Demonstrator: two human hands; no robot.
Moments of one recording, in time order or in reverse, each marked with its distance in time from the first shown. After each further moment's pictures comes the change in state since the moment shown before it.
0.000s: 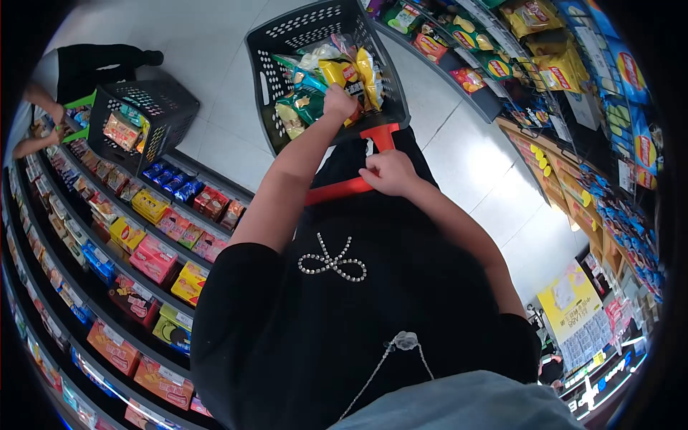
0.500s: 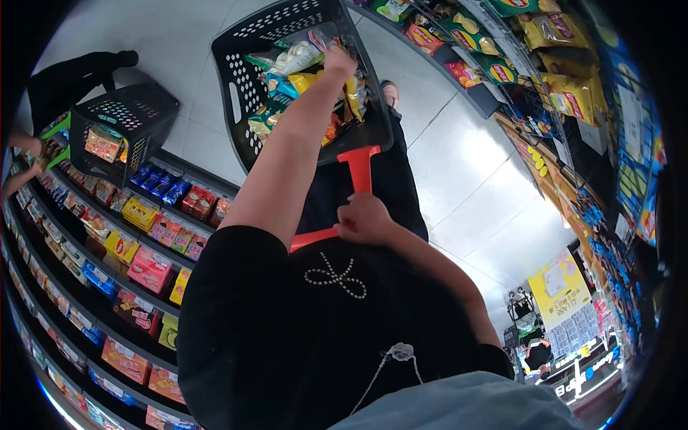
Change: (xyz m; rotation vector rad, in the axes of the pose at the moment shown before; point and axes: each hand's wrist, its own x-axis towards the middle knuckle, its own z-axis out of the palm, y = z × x) left_hand 0.158 0.069 0.051 0.043 0.108 0.060; right_hand 0.007 0.019 -0.004 0.185 -0.220 -0.031
